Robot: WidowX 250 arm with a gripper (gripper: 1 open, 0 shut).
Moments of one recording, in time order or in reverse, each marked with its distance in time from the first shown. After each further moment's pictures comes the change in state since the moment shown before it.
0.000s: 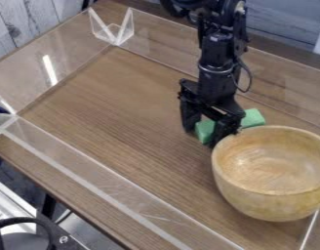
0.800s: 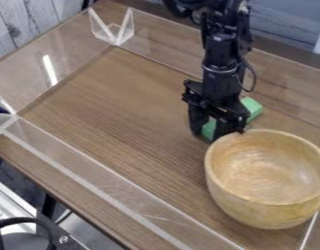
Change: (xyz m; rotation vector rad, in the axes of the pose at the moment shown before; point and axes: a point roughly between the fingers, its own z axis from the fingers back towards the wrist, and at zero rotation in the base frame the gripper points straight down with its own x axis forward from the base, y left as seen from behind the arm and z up) arm 0.003 -0.002 0.002 -0.006 -0.009 -0.007
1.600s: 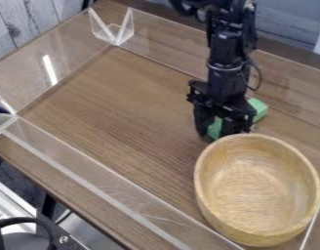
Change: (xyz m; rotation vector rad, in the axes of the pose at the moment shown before) arm 0.002 -0.003 0.005 -0.010 0.008 0.001
